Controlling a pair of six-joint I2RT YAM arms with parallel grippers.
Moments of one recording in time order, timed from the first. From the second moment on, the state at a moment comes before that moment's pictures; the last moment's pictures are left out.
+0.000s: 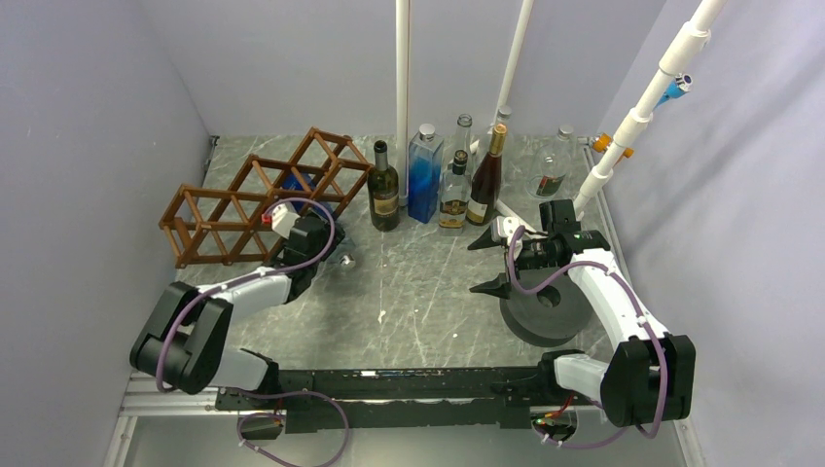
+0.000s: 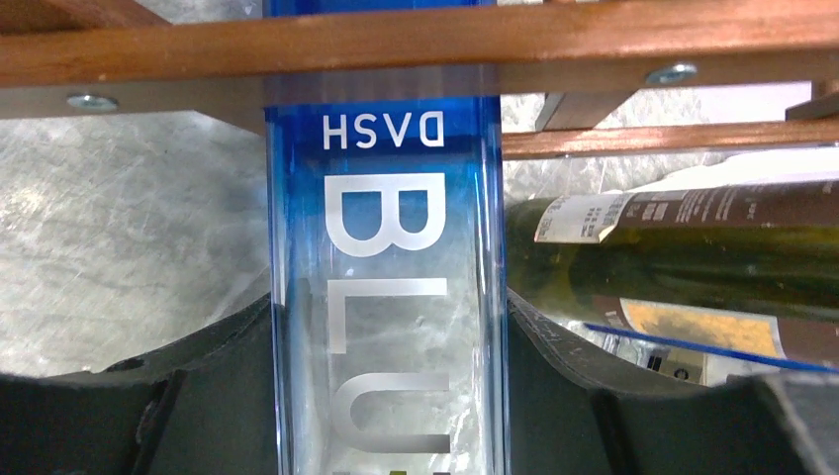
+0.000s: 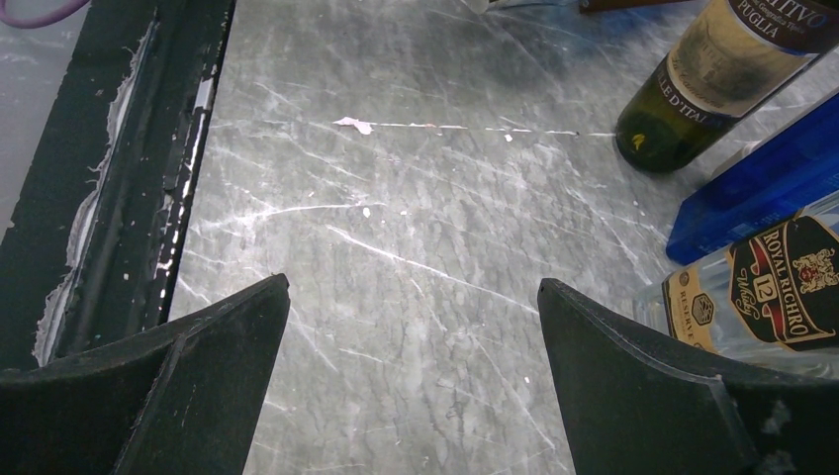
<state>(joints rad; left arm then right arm) -0.41 1.39 0.54 0.32 -0.39 -1.07 0.10 1.17 0.83 -0.78 -1.24 -1.21</state>
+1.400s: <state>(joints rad) -0.67 0.94 0.36 0.00 -0.47 -0.99 0.10 1.17 0.83 -0.79 -1.24 -1.22</state>
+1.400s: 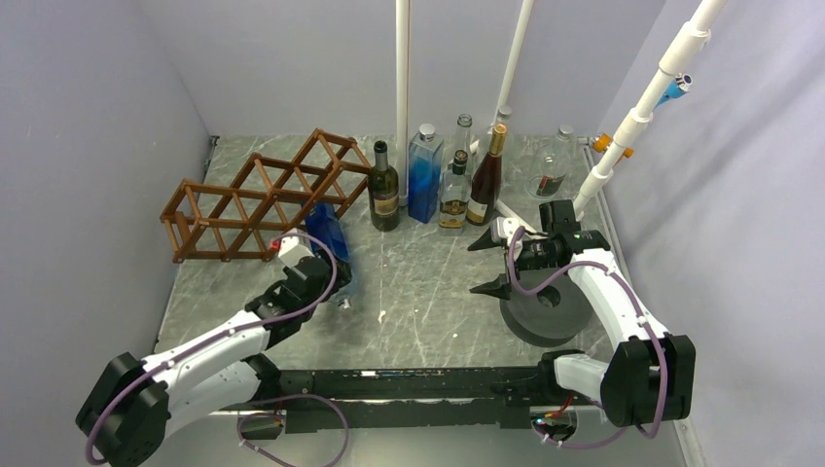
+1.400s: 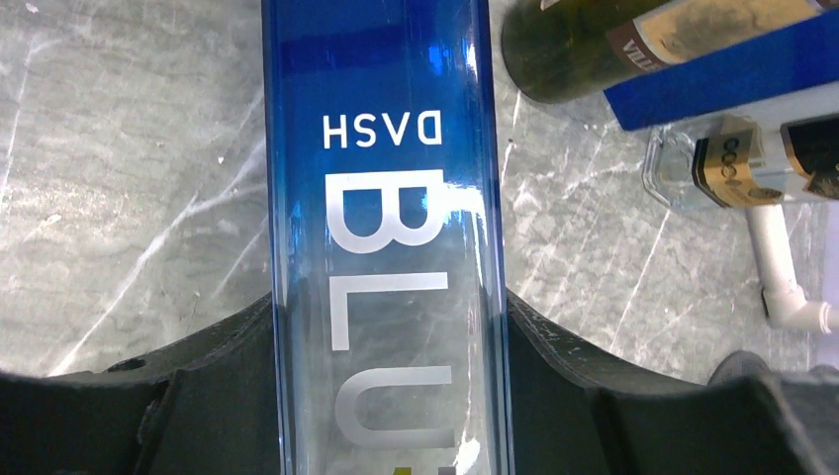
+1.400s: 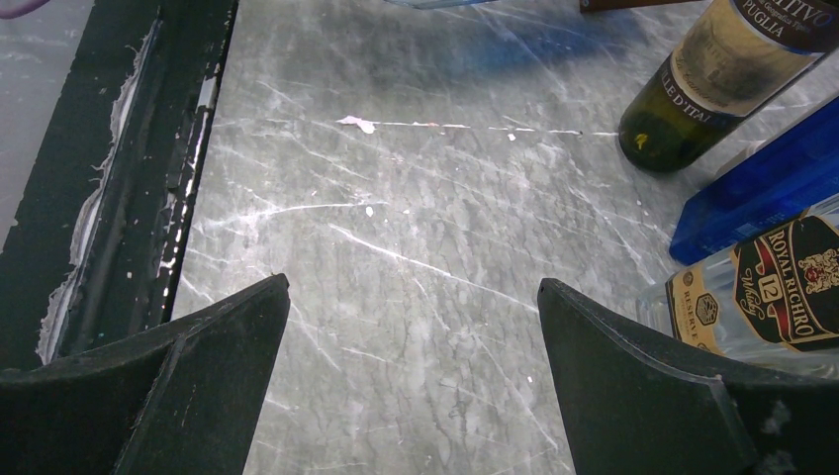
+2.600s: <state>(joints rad) -0.80 0.57 0.37 -0.48 -0.24 -1.12 0.10 1.17 0.83 -0.79 -1.24 -1.22</state>
